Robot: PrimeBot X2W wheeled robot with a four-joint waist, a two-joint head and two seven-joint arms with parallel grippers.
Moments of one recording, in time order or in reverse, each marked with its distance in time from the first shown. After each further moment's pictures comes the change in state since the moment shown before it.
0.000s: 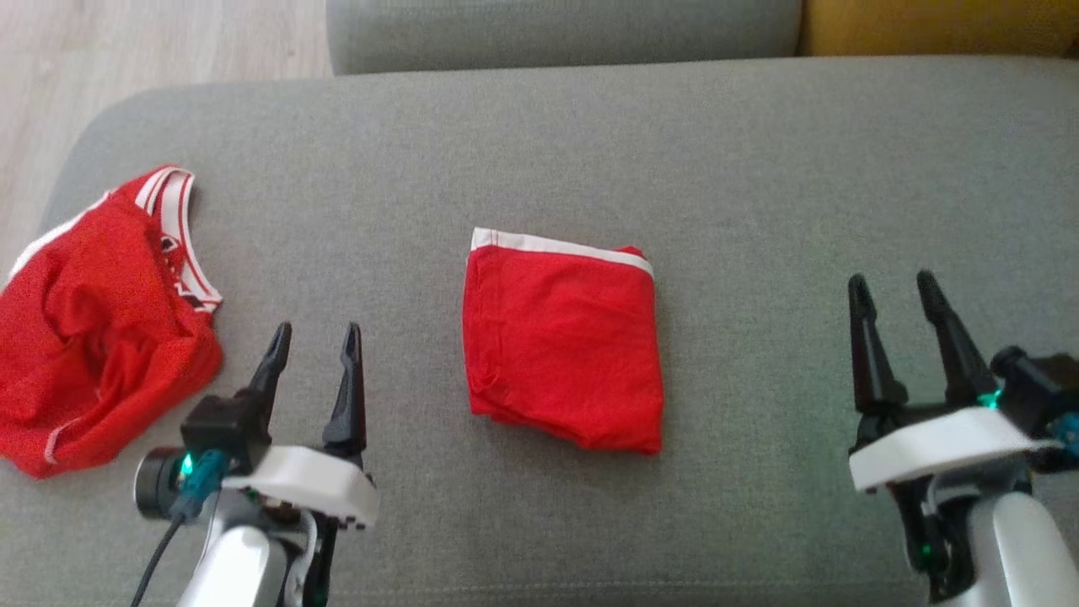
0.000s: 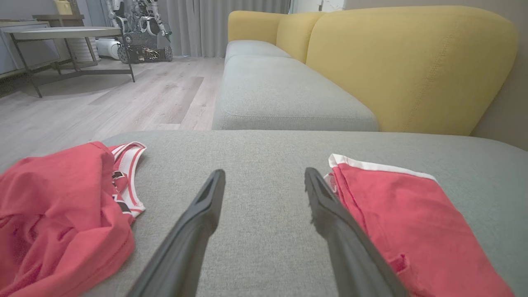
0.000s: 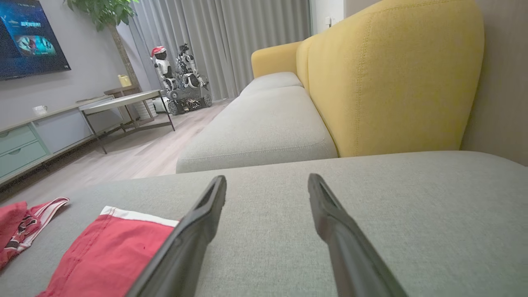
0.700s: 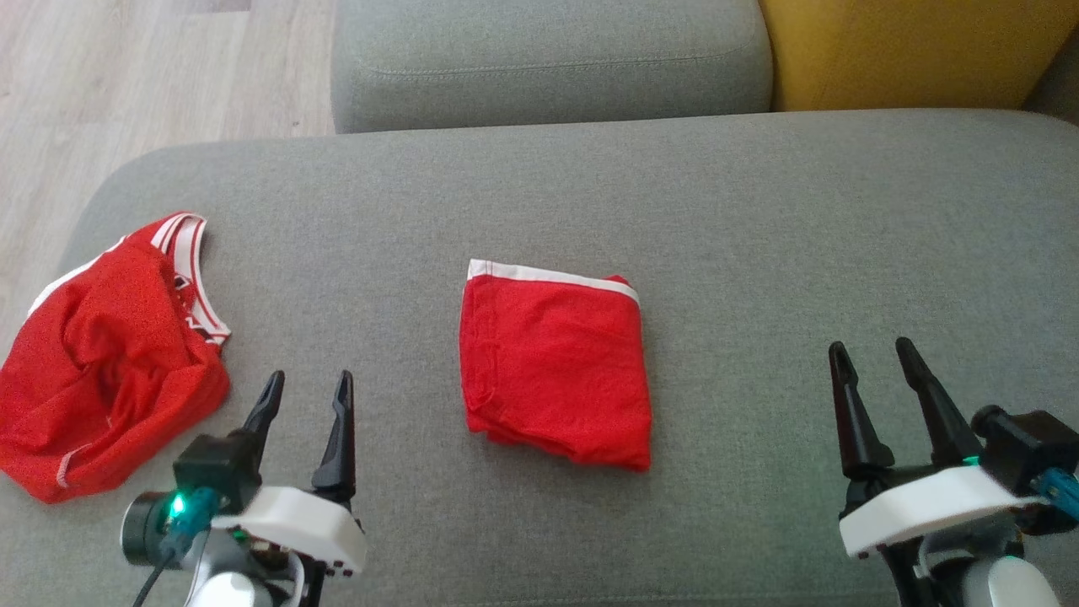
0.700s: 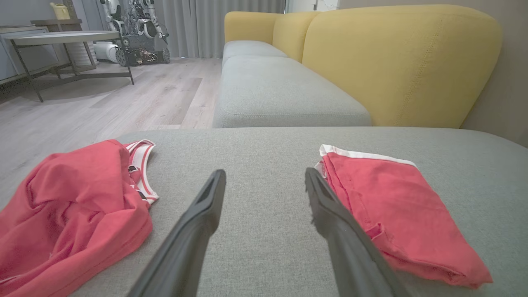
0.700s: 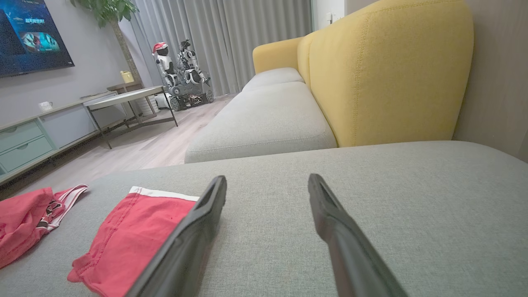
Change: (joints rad) left arm 0.114 0.047 -0.003 -0.079 -0.012 0.018 0.062; right arm 0.156 0.029 0.012 -0.103 -0.015 0.000 0.067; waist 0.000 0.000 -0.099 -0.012
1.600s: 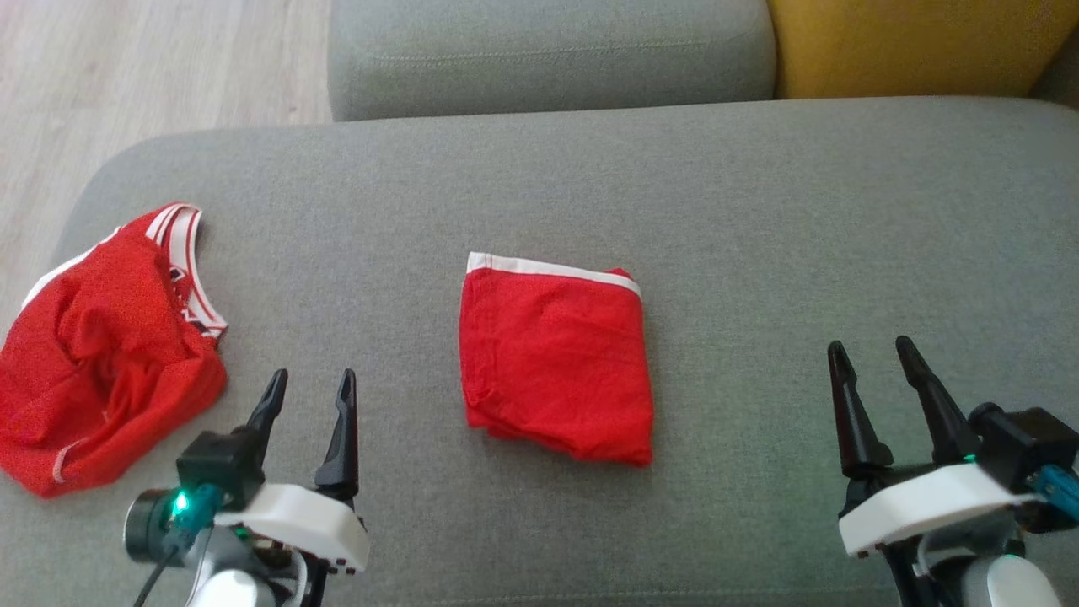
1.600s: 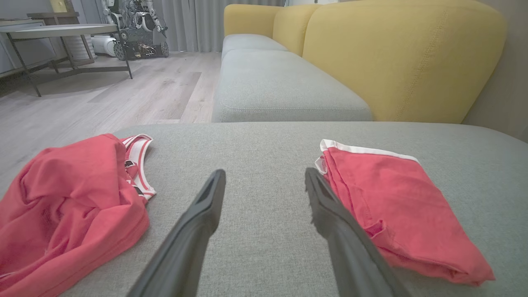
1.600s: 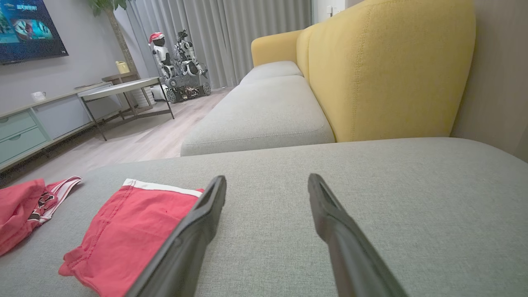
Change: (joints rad) left arm -0.005 0.006 -0.011 -0.008 -0.007 0.010 0.007; right arm -0.001 0.004 -0.002 -0.008 -0.026 0.000 0.012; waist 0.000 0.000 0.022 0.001
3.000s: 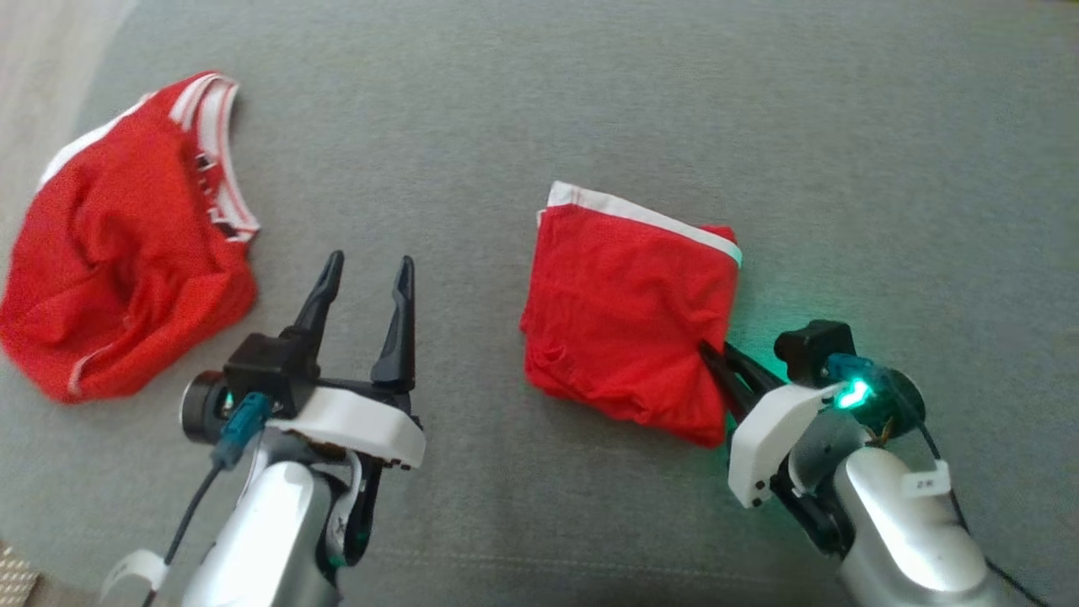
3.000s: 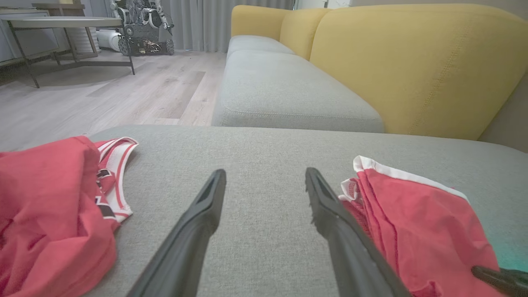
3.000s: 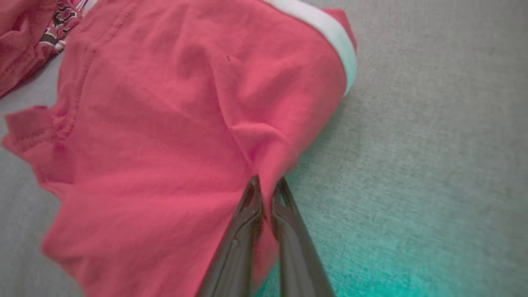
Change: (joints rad) left arm -0.246 -0.087 -0.078 0.117 0.003 -0.045 -0.107; right arm -0.374 -0.082 0.341 0.528 0.044 0.000 0.092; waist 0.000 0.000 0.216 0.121
